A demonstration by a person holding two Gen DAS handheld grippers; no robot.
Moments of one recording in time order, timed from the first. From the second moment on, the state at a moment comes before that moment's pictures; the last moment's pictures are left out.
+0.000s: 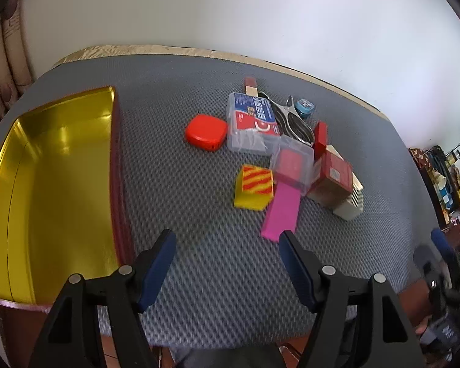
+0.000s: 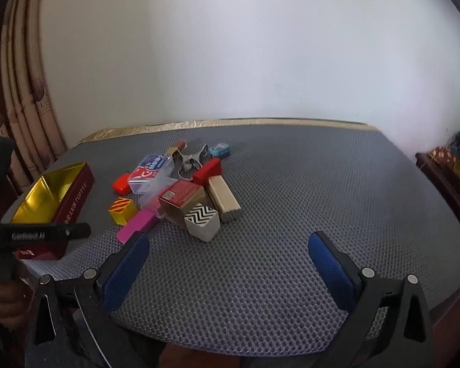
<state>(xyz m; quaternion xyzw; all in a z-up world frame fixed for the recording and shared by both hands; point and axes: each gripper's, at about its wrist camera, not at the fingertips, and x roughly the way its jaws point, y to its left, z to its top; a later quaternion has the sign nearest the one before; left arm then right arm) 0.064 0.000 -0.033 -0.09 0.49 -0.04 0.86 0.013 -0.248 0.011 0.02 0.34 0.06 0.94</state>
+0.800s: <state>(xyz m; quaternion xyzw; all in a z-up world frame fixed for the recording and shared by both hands) 0.123 -0.018 -0.065 -0.02 0.52 -0.10 0.85 0.033 -0.256 -0.013 0.04 0.39 0.07 0.92</state>
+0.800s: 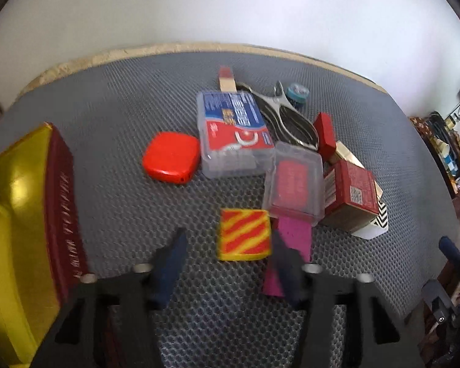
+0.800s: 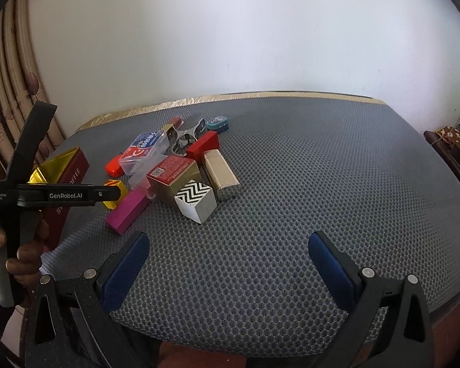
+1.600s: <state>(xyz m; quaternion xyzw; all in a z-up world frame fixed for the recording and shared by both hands) 0.043 0.025 -0.003 -0.07 0.47 -0.07 0.88 0.051 -0.180 -0.014 0.05 0.46 0.17 0.87</state>
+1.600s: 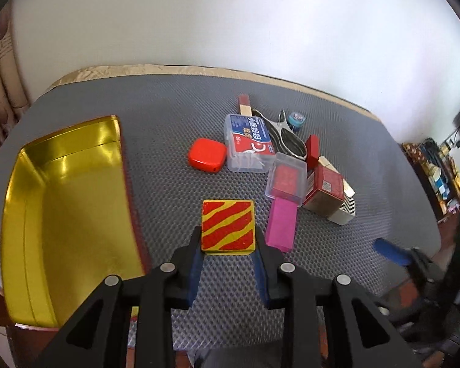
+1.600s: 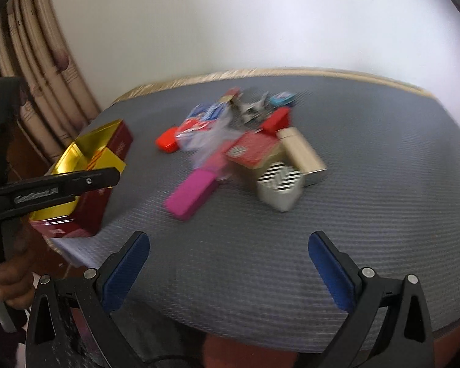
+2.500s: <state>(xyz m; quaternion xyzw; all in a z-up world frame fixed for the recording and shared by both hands) 0.023 0.096 0.036 -0.13 0.42 -0.02 0.90 0.129 -0.113 -0.048 0.01 0.57 0.10 0.81</state>
